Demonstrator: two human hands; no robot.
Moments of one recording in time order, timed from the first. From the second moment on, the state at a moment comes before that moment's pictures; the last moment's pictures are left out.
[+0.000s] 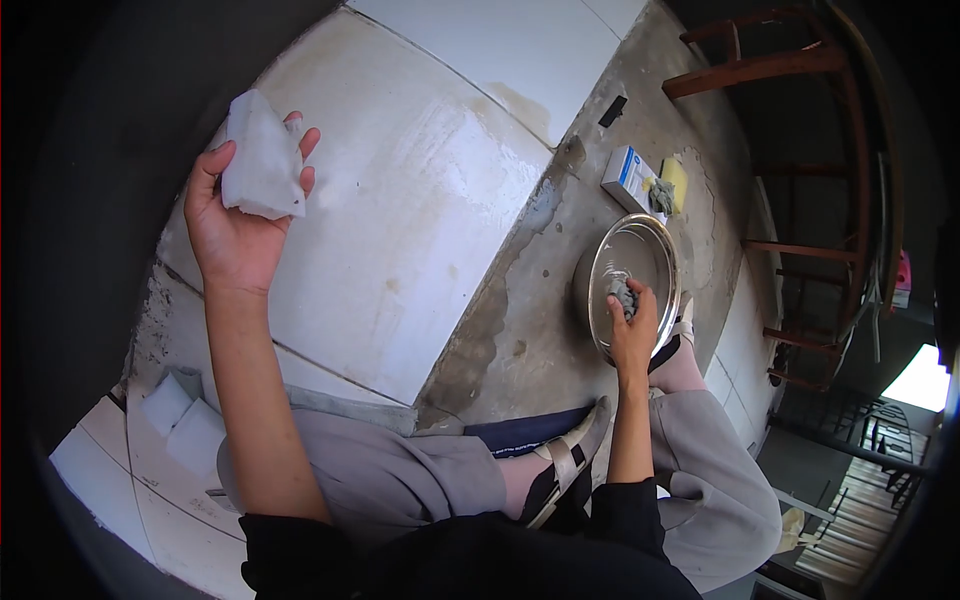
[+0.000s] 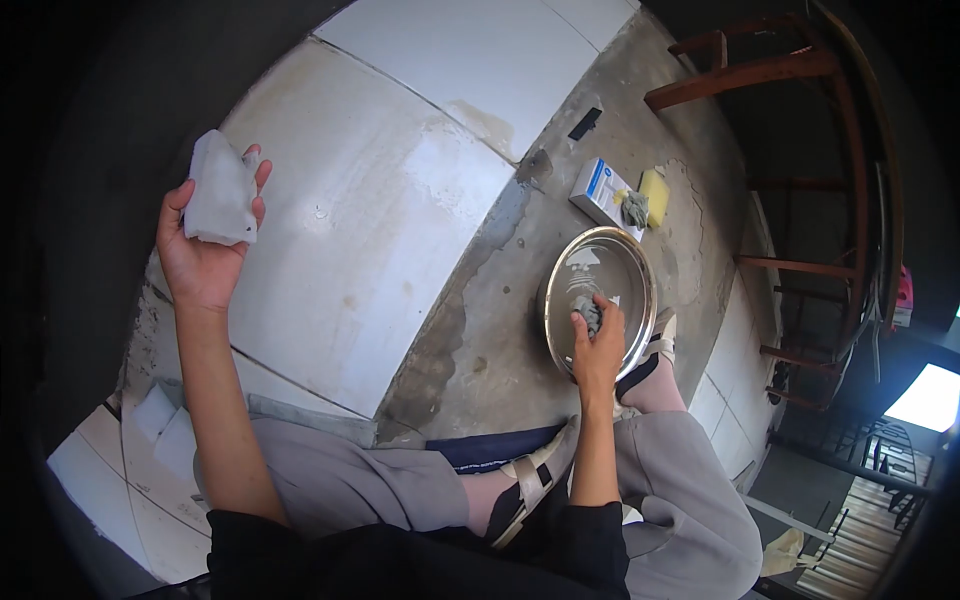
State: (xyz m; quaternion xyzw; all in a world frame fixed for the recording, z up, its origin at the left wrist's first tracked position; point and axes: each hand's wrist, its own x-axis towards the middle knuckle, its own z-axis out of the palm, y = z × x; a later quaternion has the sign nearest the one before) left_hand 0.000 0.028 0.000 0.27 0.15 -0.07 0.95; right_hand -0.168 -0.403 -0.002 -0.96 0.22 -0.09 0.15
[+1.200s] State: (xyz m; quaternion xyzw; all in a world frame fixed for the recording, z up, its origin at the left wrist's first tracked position) left_hand 0.000 0.030 0.003 0.26 0.21 -0.03 0.94; right_hand -0.161 -0.186 -0.027 -0.96 -0.11 0.01 0.24
